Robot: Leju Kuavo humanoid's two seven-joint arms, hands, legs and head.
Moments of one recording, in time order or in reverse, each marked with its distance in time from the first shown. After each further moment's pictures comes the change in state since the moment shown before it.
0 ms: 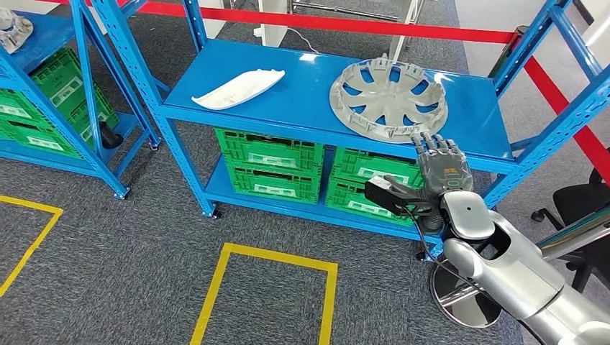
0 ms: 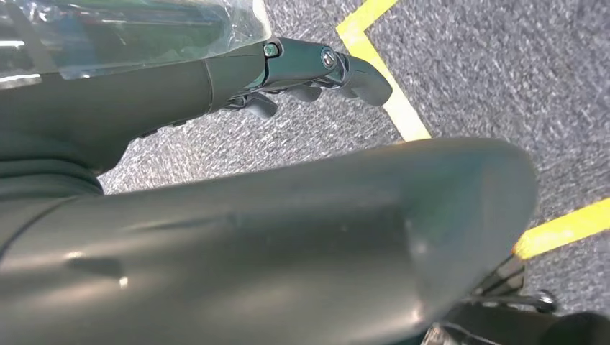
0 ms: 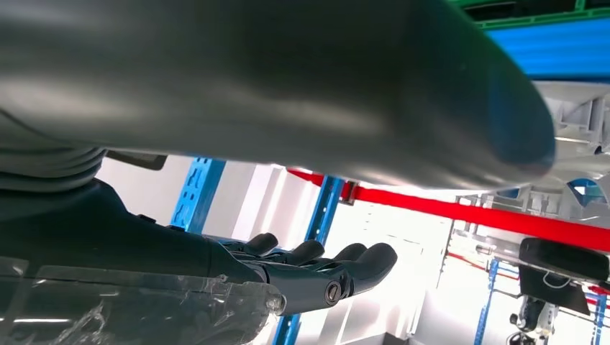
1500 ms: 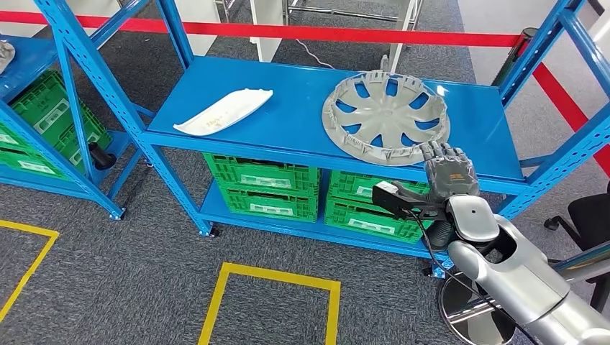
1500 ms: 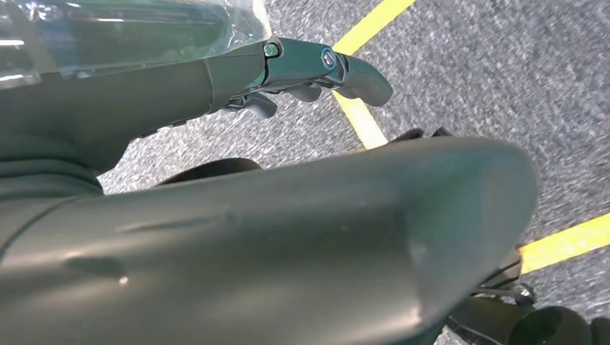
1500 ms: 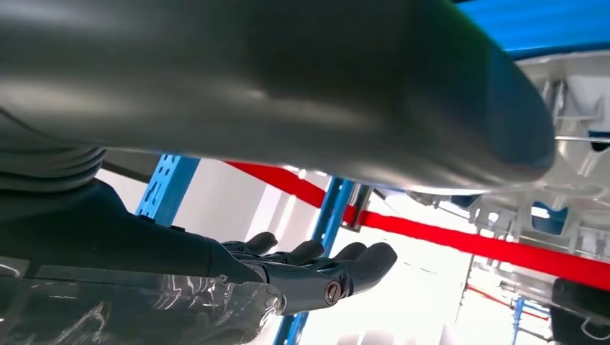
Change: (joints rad) left arm 0.014 0.000 0.022 0.000 -0.022 -0.004 -0.002; right arm 0.078 -0.002 -0.097 -0.016 0.027 0.077 0.000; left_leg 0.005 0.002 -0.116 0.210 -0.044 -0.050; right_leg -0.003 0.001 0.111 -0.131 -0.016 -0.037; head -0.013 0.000
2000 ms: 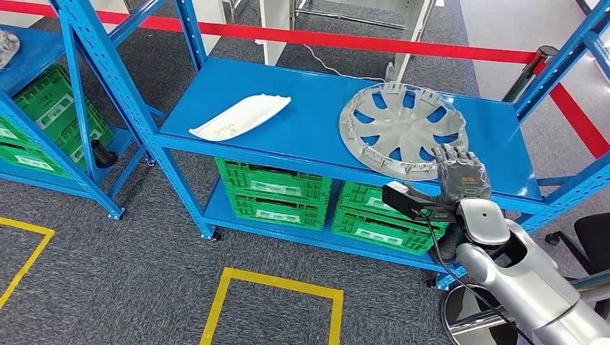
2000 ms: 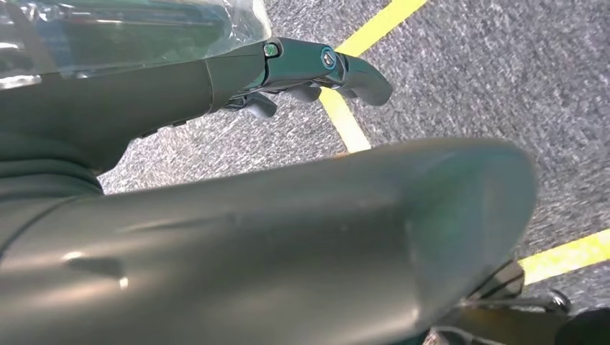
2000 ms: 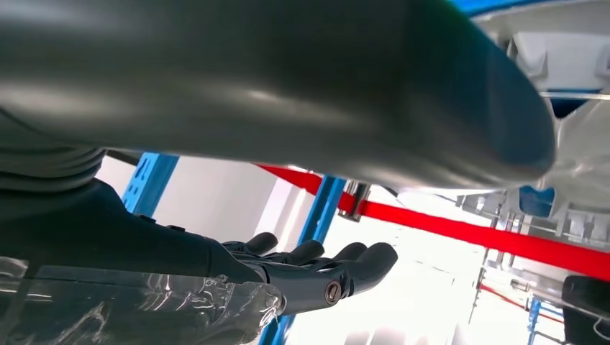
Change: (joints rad) left arm 0.000 0.000 0.016 0.000 -0.008 0.001 0.001; right arm 0.037 -0.003 -0.064 -0.005 0.005 0.008 0.000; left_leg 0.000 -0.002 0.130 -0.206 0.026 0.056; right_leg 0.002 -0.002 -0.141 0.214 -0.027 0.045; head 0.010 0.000
